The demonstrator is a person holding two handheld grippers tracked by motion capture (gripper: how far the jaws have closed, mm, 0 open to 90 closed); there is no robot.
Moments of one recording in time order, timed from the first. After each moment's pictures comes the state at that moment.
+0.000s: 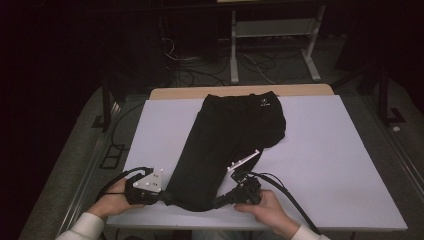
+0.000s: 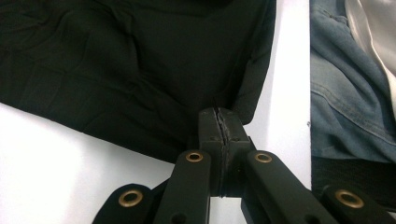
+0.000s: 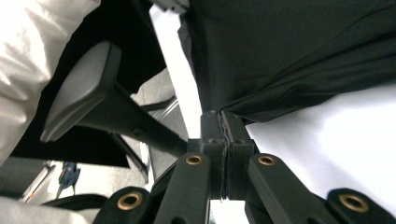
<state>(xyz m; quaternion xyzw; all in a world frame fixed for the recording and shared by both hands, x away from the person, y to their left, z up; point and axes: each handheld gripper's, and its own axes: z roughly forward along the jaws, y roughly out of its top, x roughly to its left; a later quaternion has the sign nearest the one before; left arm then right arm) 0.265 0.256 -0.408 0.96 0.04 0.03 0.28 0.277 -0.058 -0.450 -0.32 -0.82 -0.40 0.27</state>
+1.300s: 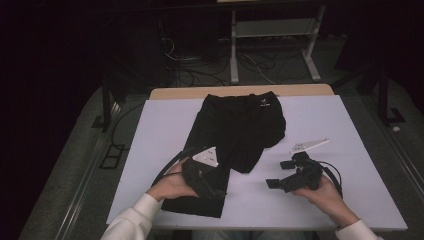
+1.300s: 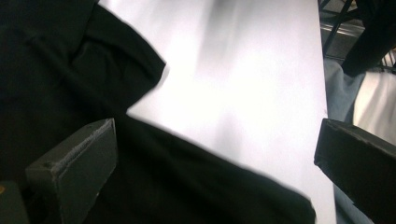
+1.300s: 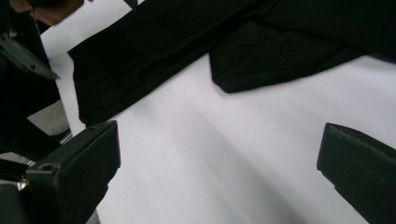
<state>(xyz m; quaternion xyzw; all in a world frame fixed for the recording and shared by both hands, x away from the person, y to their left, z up) 0.307 0.112 -0.403 0.93 0.09 -0.02 0.37 0.288 -0.205 -0.419 -0.39 -0.82 -0.42 0.03</state>
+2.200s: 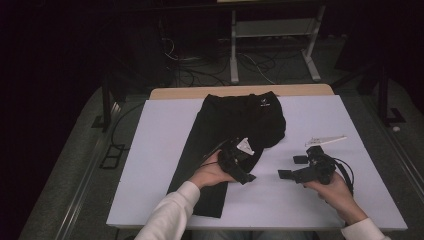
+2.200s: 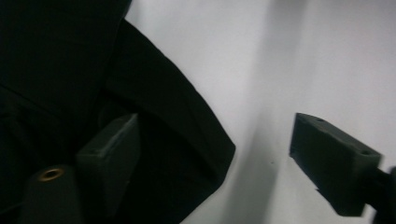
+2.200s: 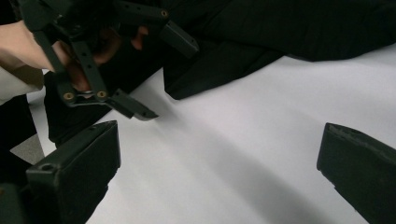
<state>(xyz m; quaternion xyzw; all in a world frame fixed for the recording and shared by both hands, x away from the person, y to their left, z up) 0.354 0.027 -0.443 0.94 0.14 0.02 0.32 0.298 -0.240 -0.421 -0.44 -0.79 -0.44 0.01</state>
